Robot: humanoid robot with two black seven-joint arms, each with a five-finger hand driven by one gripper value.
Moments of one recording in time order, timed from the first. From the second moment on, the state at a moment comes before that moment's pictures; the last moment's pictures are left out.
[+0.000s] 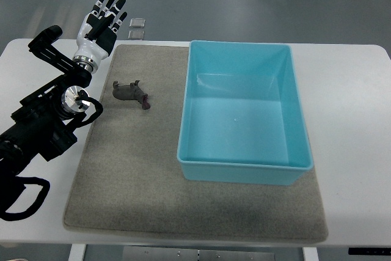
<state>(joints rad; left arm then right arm) -0.90 0.12 -0.71 -0.35 -0.08 -0.33 -0.45 0.04 0.00 -0.01 0.10 -0.05 0.19 0.06</state>
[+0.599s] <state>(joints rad) -0.90 0.10 -0.71 -0.35 -0.08 -0.33 -0.45 0.04 0.00 -0.01 0.10 -0.05 0.19 0.06</state>
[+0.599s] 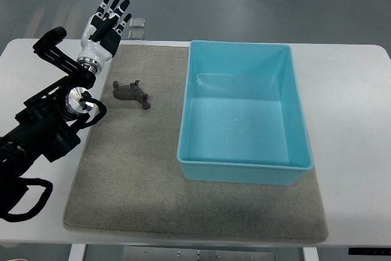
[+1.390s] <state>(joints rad) -0.94 0.19 -0.66 -0.42 0.26 -0.33 -0.44 0.04 0.00 -0.01 0.10 -0.05 0.19 0.06</state>
